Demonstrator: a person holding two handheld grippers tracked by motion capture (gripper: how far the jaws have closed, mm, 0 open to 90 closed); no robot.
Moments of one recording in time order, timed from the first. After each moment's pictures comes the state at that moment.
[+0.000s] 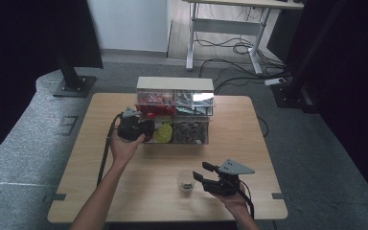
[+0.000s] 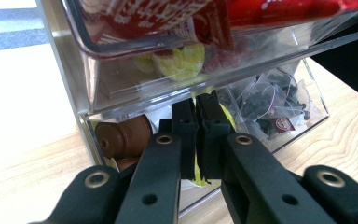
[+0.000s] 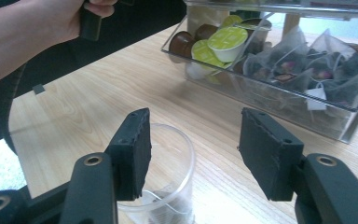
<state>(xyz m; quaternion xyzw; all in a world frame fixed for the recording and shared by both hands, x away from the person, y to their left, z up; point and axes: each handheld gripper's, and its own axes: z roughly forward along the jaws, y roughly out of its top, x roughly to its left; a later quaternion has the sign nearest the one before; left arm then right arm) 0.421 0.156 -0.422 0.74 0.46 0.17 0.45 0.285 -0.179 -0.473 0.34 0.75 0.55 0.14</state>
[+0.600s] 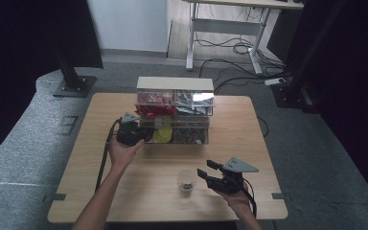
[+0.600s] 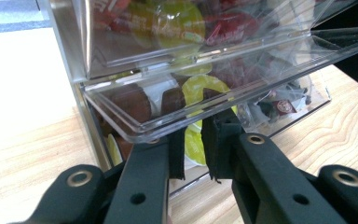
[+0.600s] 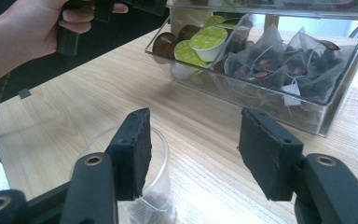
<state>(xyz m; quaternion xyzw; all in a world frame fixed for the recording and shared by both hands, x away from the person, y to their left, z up) 0.411 0.161 -0.437 0.75 0.47 0.16 0.45 0.291 -0.190 -0.476 0.36 0.74 0.55 0.15</state>
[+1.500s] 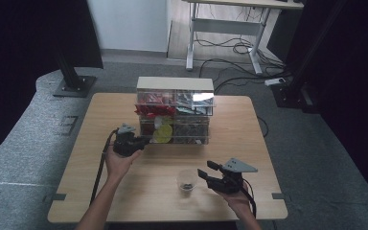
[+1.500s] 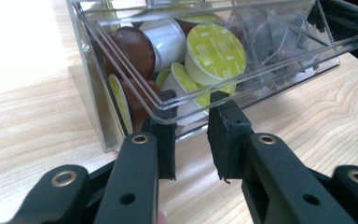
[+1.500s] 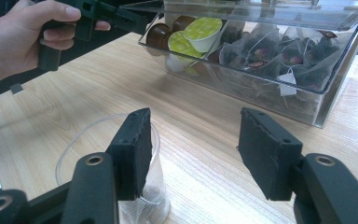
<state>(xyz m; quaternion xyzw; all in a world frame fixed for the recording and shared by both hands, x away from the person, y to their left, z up) 0.393 0.173 -0.467 0.75 0.47 0.14 0.44 0.294 -0.191 -0.482 0.36 0.74 0.54 0.15</state>
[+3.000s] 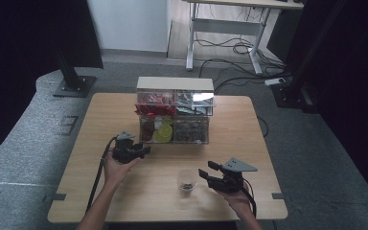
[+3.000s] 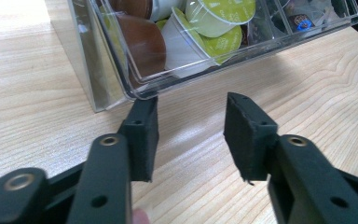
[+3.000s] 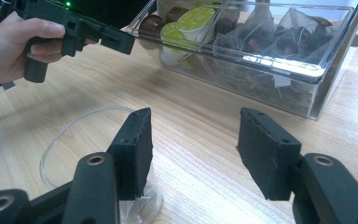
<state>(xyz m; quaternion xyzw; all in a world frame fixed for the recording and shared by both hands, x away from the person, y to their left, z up) 0.385 0.179 -0.489 0.77 0.47 0.11 0.42 0.297 -0.194 -0.488 0.37 0.74 0.53 0.15</state>
